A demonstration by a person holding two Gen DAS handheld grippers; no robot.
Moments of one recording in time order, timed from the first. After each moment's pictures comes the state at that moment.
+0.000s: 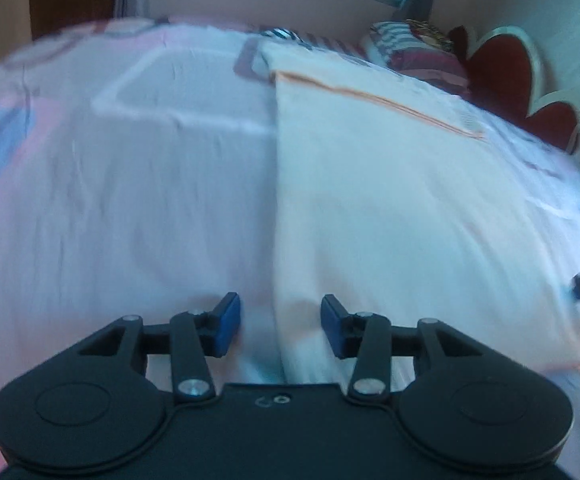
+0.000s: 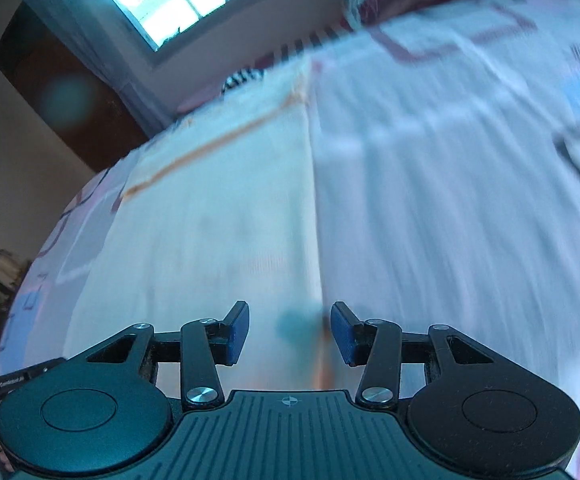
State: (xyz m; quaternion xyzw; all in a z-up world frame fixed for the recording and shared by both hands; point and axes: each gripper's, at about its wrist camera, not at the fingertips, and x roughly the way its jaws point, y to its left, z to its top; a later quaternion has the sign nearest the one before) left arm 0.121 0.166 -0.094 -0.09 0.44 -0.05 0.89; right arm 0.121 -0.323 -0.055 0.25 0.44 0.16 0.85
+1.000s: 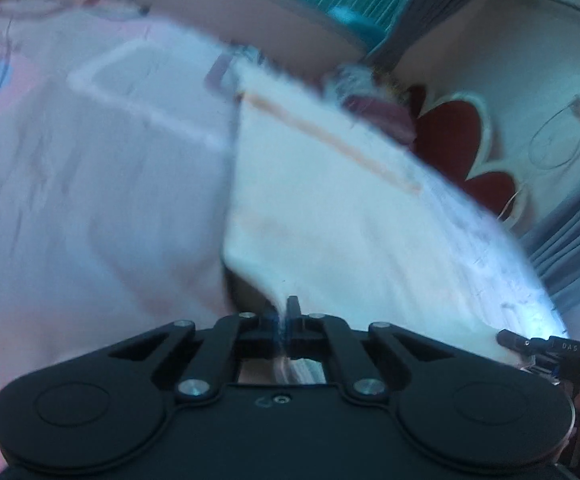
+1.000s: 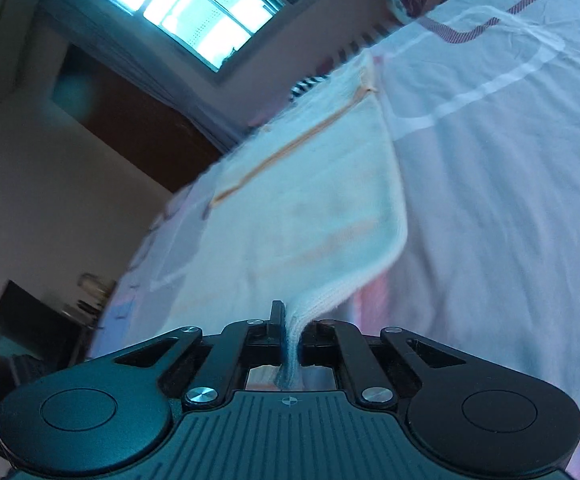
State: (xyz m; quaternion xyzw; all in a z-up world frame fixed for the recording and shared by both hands) left arm 0.131 0.180 -0.113 -0.21 0.41 -0.11 0.88; right arm 0.097 -0.318 -0.049 0.34 0.40 0.24 0.82
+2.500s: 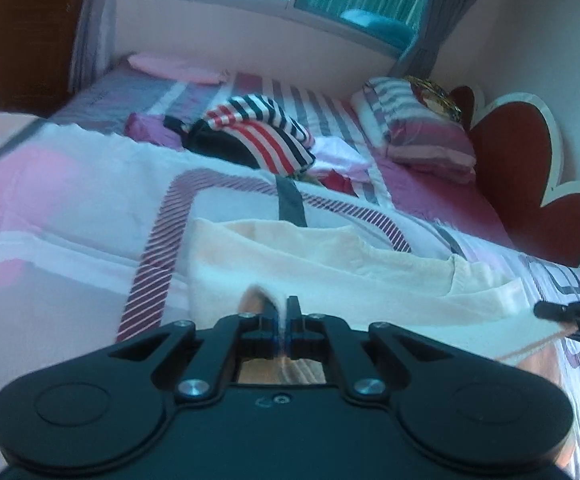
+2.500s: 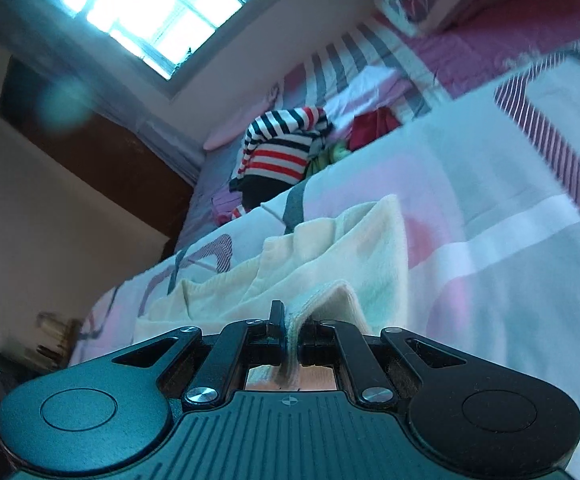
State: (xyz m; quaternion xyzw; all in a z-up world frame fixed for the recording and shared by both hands) left arm 0.494 0.151 -0.091 -0.13 0.38 -0.08 0.91; right arm 0.517 -0.307 -0.068 0.34 0.43 0.22 0.81
